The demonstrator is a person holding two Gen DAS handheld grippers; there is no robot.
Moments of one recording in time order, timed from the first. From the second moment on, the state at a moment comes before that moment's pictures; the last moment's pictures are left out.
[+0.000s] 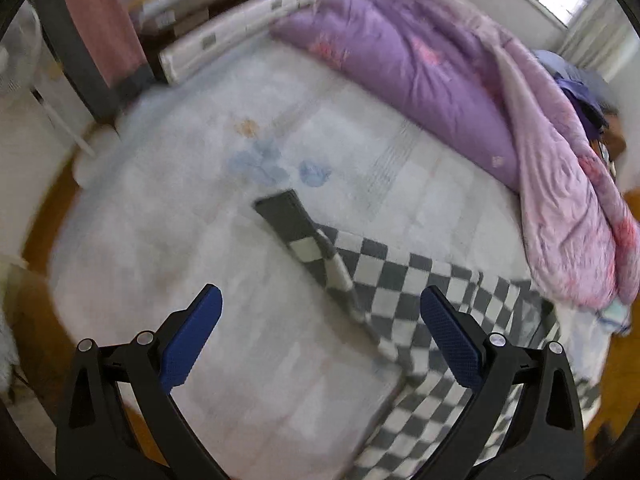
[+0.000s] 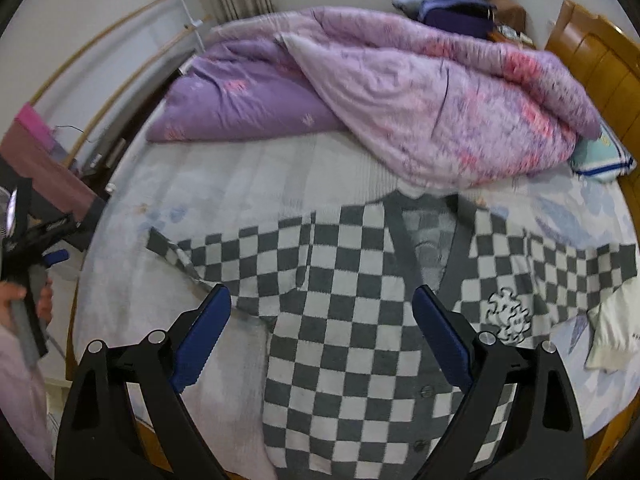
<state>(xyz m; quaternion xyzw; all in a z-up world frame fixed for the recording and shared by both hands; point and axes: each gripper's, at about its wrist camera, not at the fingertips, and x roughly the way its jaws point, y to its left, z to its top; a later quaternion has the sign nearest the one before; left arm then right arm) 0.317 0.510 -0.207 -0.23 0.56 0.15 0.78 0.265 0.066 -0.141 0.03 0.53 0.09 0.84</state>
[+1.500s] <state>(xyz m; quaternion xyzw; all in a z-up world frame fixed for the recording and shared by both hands) 0.303 0.648 -0.455 -0.48 0.51 0.20 0.68 0.346 0.139 -0.415 0.08 0.67 0.11 0.73</state>
